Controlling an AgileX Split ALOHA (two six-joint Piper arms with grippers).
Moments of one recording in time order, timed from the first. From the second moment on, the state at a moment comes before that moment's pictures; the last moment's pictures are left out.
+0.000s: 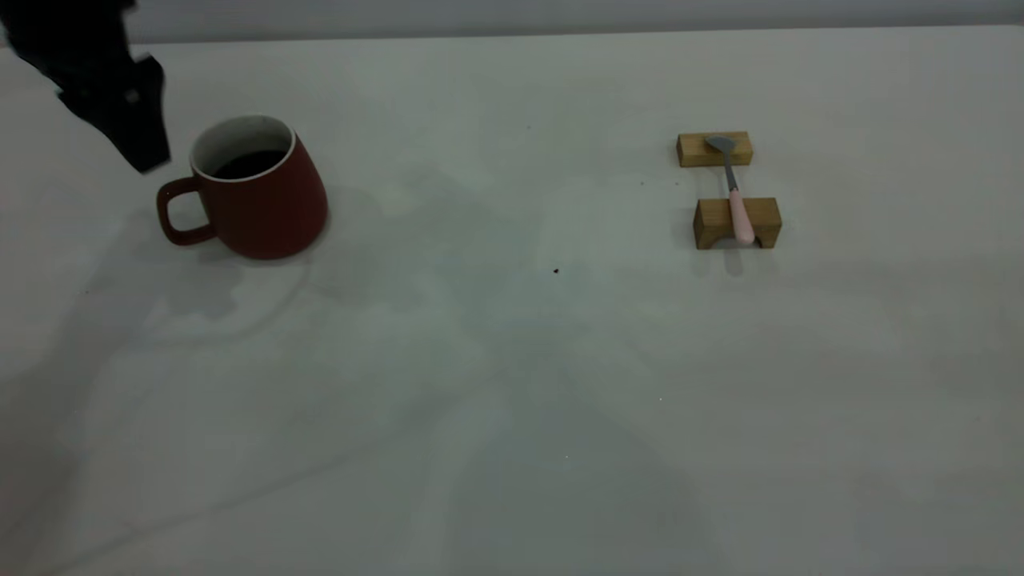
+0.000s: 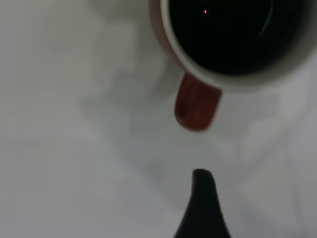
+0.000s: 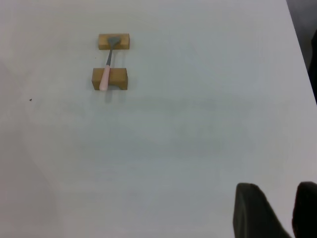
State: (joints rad) left arm -0.09 2.13 -1.38 0.01 0.71 0.72; right arm -0.07 0.02 -0.47 0.06 1.14 -0.09
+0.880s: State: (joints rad) left arm -0.09 2.30 -1.40 0.08 0.53 0.86; right arm -0.07 0.02 -0.47 0.06 1.14 -0.09
